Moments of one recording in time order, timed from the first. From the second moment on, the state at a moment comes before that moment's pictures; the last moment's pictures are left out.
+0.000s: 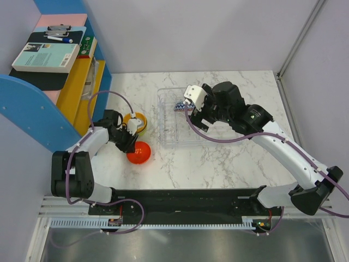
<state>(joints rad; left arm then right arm) -0.03 1.44 0.83 -0.65 0.44 0.65 0.71 1.33 1.47 -0.70 -0.06 -0.53</state>
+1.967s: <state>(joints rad) -0.35 1.22 1.13 -0.28 0.70 0.38 0.43 1.62 1.21 0.30 -1.17 0.73</state>
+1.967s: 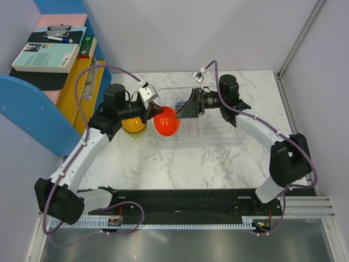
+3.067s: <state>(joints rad) -0.40 1.23 1.16 -0.28 0.59 0.38 0.46 1.65 1.21 0.26 -1.17 0.71</state>
